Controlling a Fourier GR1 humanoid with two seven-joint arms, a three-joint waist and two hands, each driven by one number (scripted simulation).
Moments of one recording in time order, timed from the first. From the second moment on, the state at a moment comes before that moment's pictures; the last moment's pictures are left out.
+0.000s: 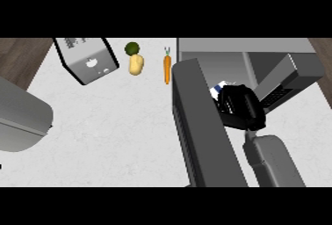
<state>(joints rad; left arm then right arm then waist) 0.56 0.05 0.35 -2.05 0.30 -0.46 -0.29 -0.36 -0.07 0.04 -1.23 -0.16 0.16 -0.31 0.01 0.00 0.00</state>
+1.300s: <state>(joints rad) 0.42 0.10 0.40 -1.93 0.32 -0.52 -0.25 -0.92 -0.11 -0.16 -0.26 0.01 -0.05 -0.80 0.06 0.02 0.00</state>
